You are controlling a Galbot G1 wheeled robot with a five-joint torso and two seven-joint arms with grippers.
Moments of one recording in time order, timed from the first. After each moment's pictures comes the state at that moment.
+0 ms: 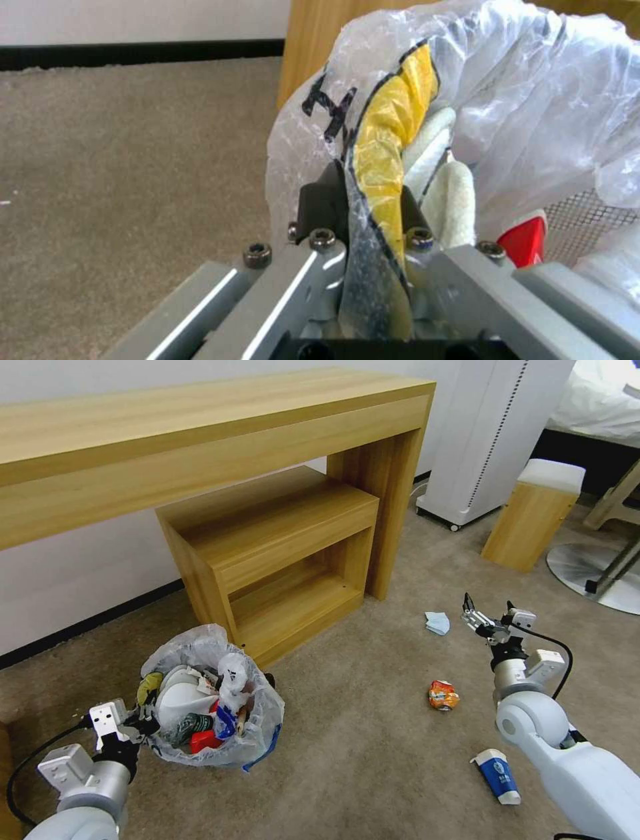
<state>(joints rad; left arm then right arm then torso) 1.73 -1.26 -0.81 -2.26 -0.68 0.33 -0.22 -1.11 0.81 0.30 1.78 0.80 0.18 0.42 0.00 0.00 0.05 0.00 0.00</state>
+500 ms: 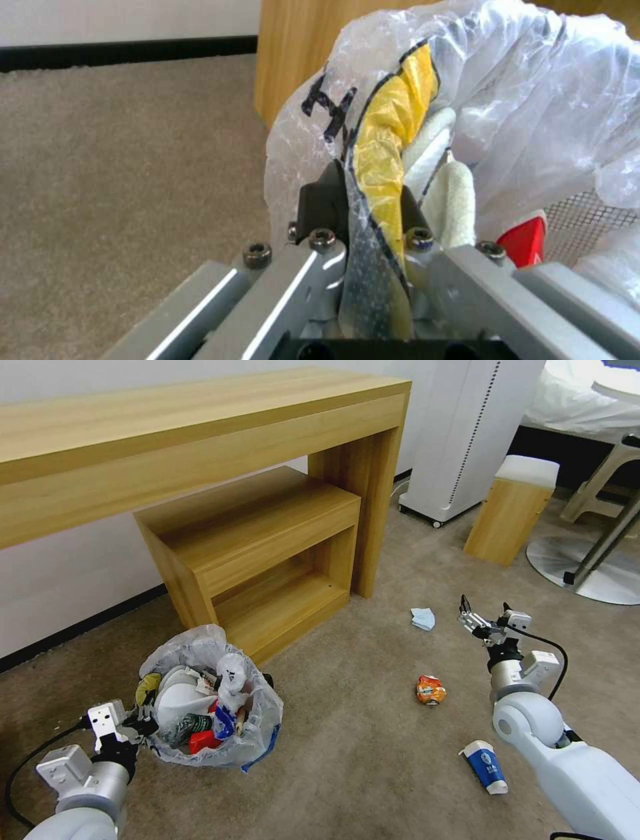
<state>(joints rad) 1.73 -1.26 -0.81 -2.25 -0.68 0.33 -0.22 -1.09 0.83 0.28 1.74 0.79 0.19 0.40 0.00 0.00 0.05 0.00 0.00</state>
